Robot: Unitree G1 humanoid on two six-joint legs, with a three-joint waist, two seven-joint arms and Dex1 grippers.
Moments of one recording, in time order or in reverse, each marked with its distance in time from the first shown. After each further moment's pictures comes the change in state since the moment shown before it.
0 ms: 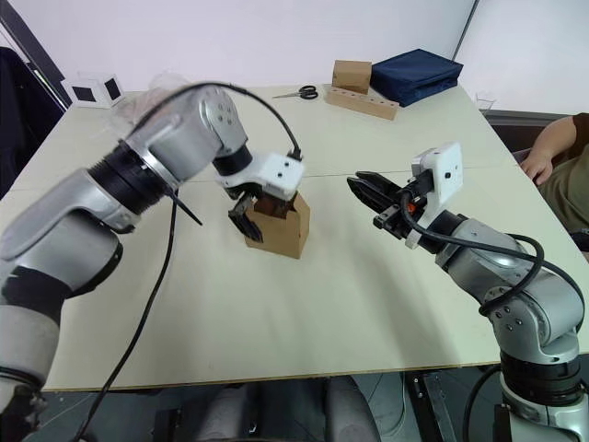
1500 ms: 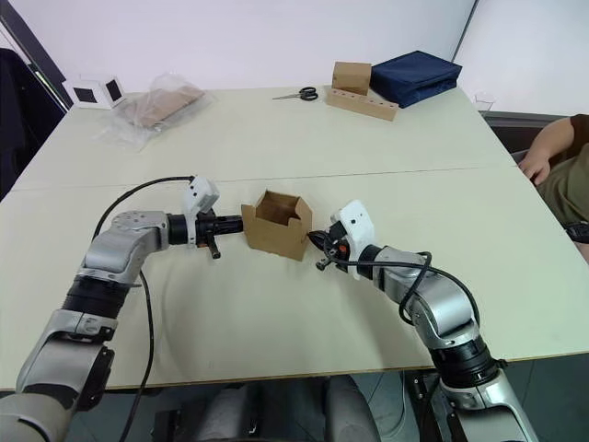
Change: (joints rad) left arm 0.913 -0.028 0.778 -0.212 -0.197 0.053 0.569; right arm -0.026 0.195 0.383 0.281 -0.453 -0.043 0.119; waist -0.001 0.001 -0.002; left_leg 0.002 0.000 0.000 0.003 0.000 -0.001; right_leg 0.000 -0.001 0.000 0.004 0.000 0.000
